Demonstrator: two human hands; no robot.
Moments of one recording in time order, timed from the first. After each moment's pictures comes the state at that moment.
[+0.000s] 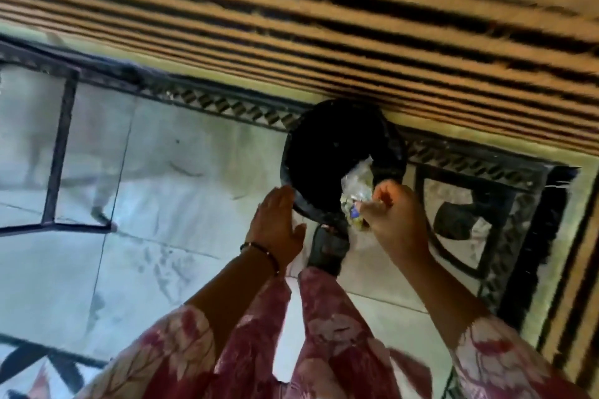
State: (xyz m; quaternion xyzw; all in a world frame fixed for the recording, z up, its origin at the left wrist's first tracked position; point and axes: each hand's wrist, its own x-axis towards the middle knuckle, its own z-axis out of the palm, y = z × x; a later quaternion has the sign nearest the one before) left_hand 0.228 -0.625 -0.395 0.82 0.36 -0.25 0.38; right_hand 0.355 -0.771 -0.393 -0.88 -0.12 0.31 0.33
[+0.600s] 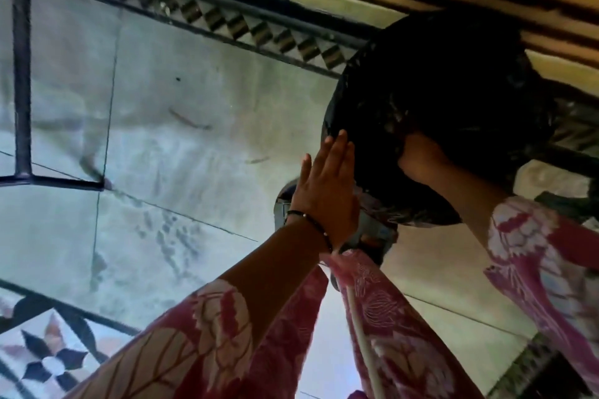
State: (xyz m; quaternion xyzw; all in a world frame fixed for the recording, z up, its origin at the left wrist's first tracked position) left_hand 0.231 -0.616 -0.532 0.85 0.28 -0.30 0.33; right_hand 0.377 -0.701 -0.618 -0.84 -0.19 0.50 0.03
